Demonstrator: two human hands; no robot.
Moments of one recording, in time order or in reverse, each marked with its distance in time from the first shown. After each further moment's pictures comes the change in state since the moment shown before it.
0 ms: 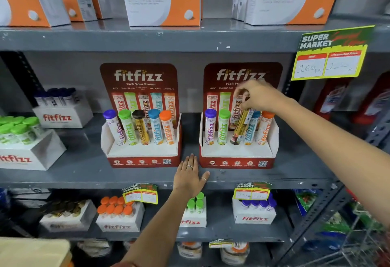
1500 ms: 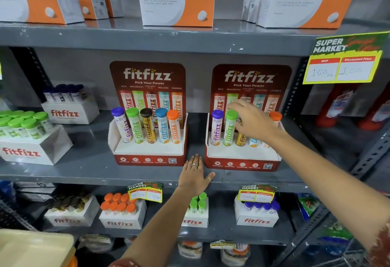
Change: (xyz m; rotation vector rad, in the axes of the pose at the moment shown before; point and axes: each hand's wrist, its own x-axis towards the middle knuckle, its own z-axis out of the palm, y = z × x) left_hand 0.000 -0.001 -0.008 -0.068 -0.033 0.011; right_hand -0.010 0.004 0.066 -0.160 0.183 -0.295
